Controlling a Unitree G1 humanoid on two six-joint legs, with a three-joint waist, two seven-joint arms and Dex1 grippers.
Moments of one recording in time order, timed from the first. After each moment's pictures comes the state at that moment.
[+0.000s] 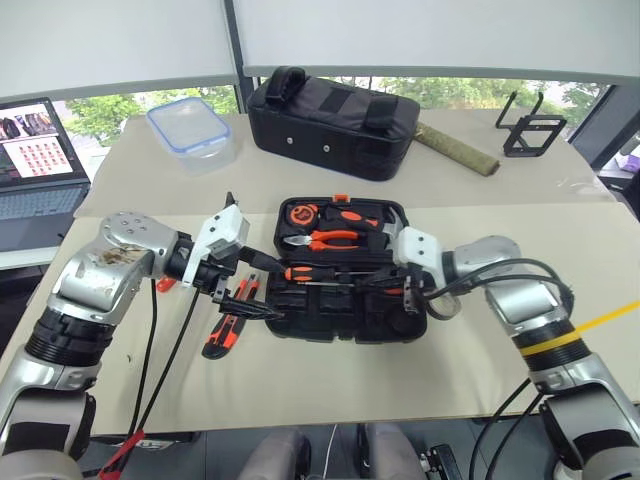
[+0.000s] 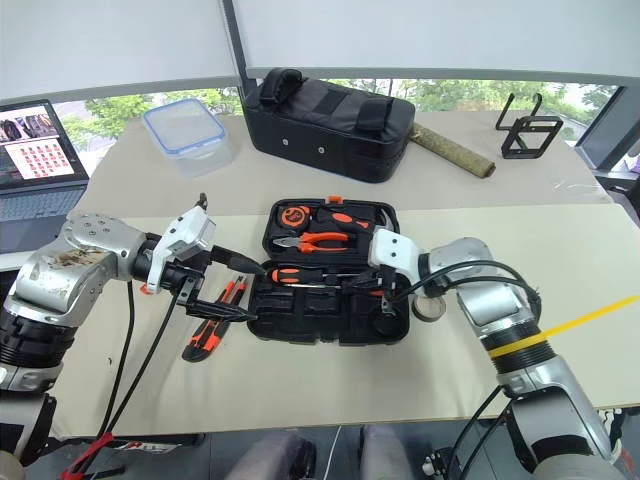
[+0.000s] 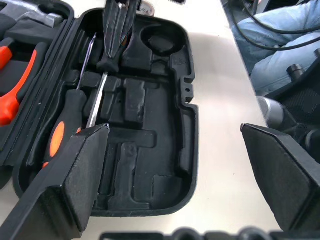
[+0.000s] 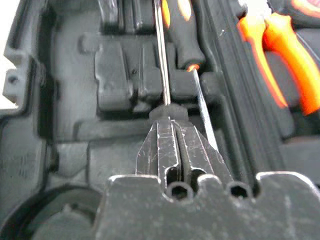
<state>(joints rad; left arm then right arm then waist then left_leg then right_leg) -0.65 0.86 -0.18 -0.09 -0.44 0.61 -1.44 -0.64 -0.64 0.32 0.12 0.05 0.22 1.15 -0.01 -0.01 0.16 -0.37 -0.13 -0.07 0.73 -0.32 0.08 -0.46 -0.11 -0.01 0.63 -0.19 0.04</state>
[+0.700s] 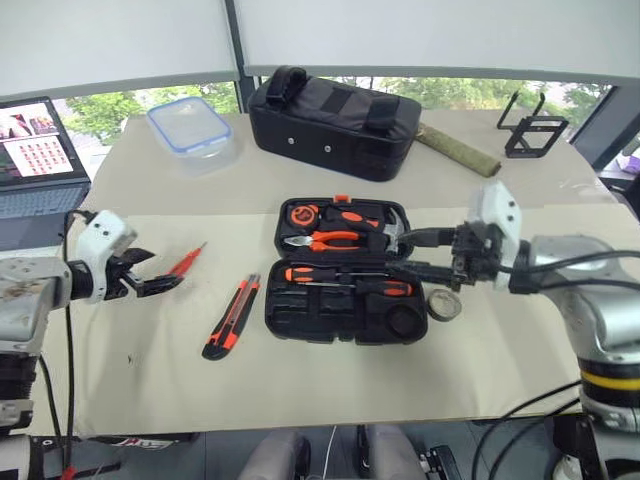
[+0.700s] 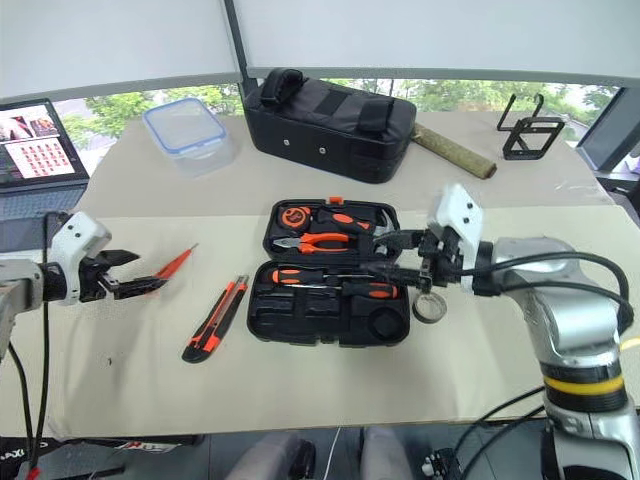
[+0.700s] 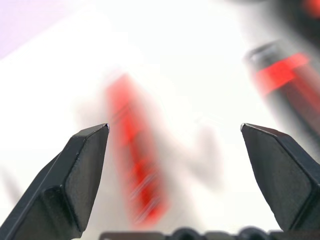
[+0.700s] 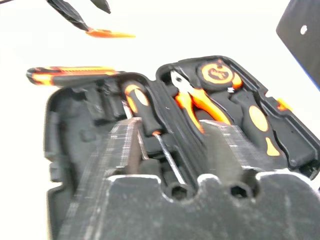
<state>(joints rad) -0.38 0.99 0.14 0.22 -0.28 0.59 -1.01 -0.42 -0.74 -0.10 -0.40 0.52 0.76 1.05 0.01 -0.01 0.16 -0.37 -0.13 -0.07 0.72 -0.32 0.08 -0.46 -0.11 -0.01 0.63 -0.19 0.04</state>
